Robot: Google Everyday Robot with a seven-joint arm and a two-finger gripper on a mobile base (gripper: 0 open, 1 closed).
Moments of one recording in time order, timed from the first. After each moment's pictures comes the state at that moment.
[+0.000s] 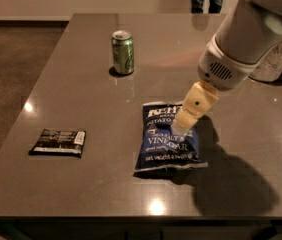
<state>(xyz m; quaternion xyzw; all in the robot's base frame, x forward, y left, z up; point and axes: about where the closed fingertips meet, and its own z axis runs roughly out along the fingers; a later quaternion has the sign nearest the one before) 0.463 -0.132 0.916 -0.45 0.88 0.06 0.14</state>
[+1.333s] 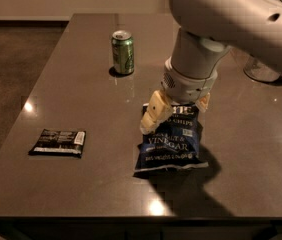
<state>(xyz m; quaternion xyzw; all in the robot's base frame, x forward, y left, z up) 0.470 -0.093 0.865 -0.21 0.97 0.05 0.05</state>
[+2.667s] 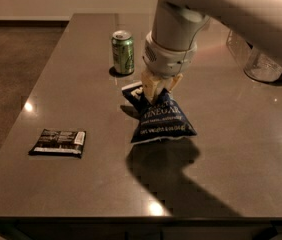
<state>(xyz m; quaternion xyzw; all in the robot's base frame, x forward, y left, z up) 0.513 -0.058 0.897 -0.25 0.96 0.06 0.08</state>
